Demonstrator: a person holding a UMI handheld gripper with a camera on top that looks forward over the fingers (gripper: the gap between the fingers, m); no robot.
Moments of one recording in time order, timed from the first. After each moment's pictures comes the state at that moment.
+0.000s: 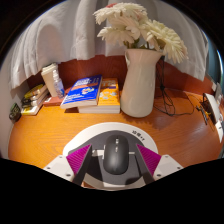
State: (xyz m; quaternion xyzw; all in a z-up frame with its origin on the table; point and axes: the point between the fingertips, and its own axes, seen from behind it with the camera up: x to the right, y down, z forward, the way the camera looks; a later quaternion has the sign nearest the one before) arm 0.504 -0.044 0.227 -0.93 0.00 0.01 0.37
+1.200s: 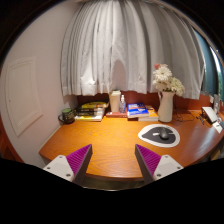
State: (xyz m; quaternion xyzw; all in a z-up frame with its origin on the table) arm 0.249 -0.295 0.375 -0.85 -0.05 0.06 0.52
